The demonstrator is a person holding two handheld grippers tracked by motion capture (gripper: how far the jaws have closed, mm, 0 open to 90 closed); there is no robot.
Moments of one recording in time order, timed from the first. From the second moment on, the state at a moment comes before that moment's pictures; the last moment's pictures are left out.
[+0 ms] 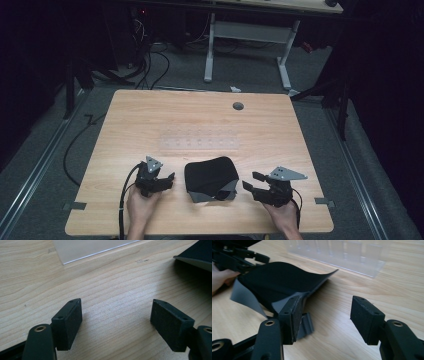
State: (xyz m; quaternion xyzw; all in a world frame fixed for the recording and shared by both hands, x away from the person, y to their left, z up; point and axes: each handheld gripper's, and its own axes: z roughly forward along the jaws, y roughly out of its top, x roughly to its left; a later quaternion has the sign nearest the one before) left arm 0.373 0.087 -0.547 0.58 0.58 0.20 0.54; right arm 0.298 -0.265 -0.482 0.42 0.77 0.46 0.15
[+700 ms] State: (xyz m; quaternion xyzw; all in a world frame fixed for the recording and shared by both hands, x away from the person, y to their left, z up) left arm 0.373 0.087 -0.547 0.58 0.58 0.20 0.54; right arm 0.327 -0.223 -0.502 0.44 0.77 0.46 0.09
